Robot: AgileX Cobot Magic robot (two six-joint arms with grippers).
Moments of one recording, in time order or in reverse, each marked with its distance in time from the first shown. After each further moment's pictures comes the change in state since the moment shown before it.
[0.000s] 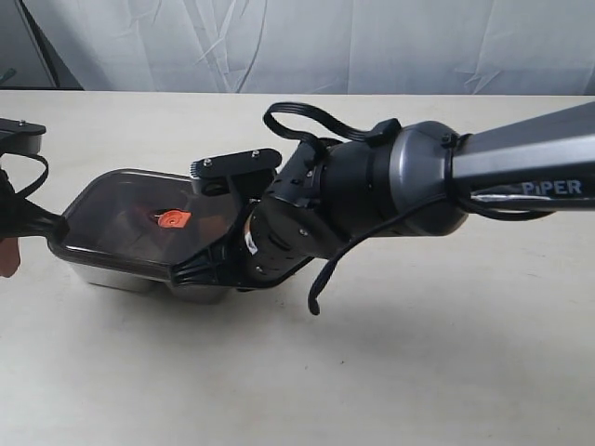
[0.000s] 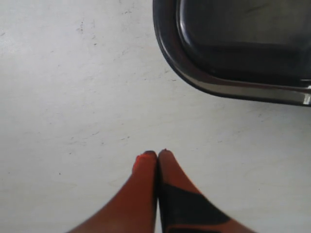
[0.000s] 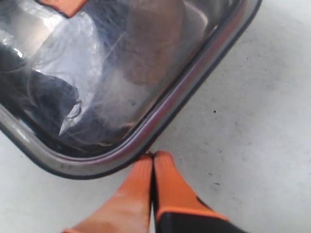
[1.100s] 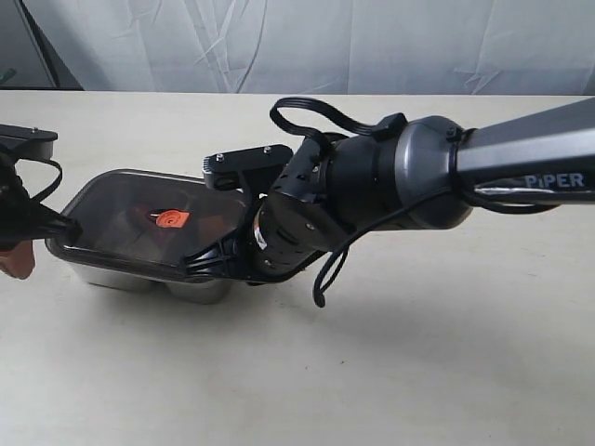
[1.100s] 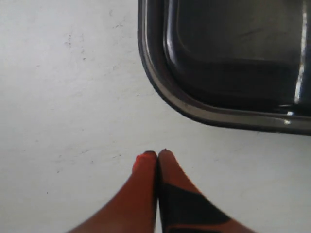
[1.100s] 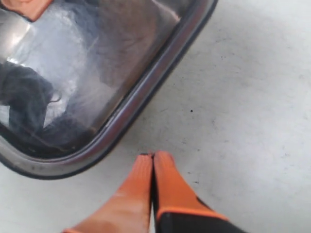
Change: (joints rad) left arm 0.000 0.061 0.000 -0.021 -0.056 -0.002; right arm -0.016 0.000 0.000 -0.039 0.025 0.049
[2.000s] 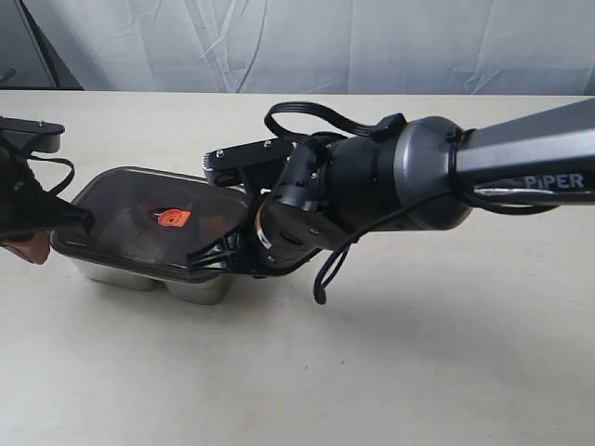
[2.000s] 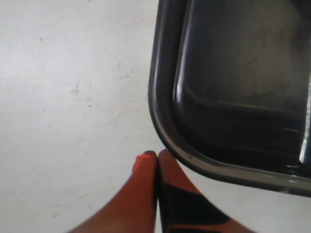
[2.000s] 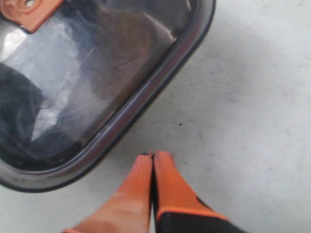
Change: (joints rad) left arm 0.004 0.043 0.000 -0.002 -0.141 -0.035; right arm -0.001 0.000 0.000 -0.136 -0.001 0.088
